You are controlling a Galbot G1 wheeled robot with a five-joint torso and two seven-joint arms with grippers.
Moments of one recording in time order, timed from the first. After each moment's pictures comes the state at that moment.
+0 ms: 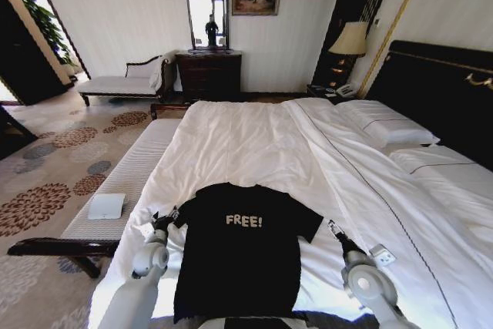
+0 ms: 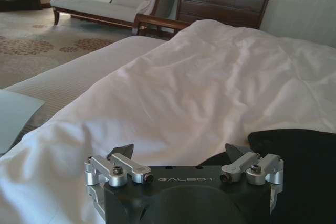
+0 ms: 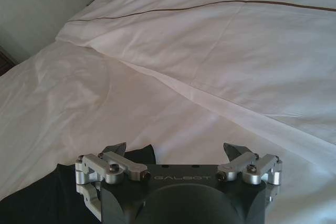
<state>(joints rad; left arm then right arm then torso) 1.31 -1.30 -0.49 -1.80 -0.51 0.30 -0.35 -1.60 1.11 0.64 2.03 1.18 -0.08 0.68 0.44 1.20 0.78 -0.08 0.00</state>
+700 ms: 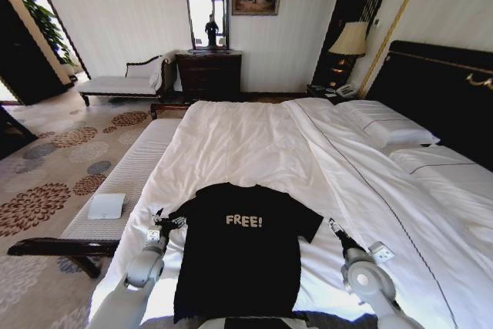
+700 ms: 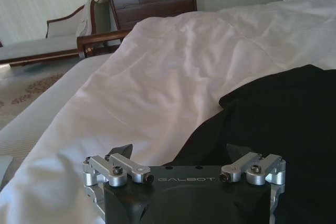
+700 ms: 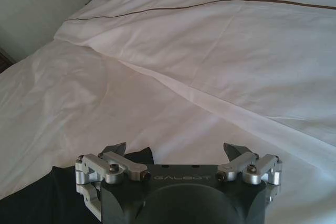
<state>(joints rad) 1.34 -1.15 -0.43 -1.74 -0.29 0.25 -0.14 -1.58 1.09 0.63 2.00 1.19 -0.08 0.68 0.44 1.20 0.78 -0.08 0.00</state>
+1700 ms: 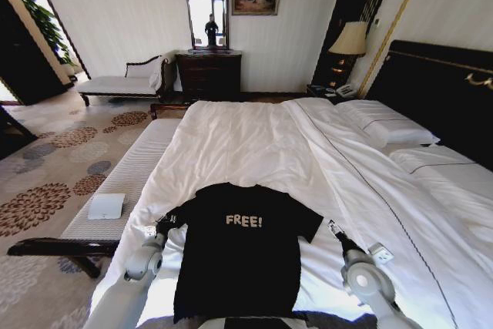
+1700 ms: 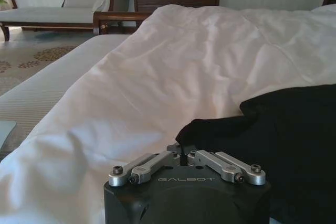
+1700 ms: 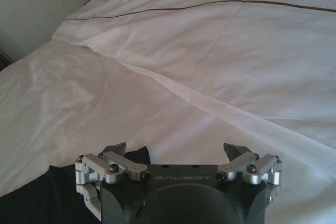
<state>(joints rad) 1.29 -1.17 -0.47 -1.70 -0.45 0.29 -0.17 -1.59 1.10 0.64 2.00 1.18 -0.08 0.68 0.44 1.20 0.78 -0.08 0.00</state>
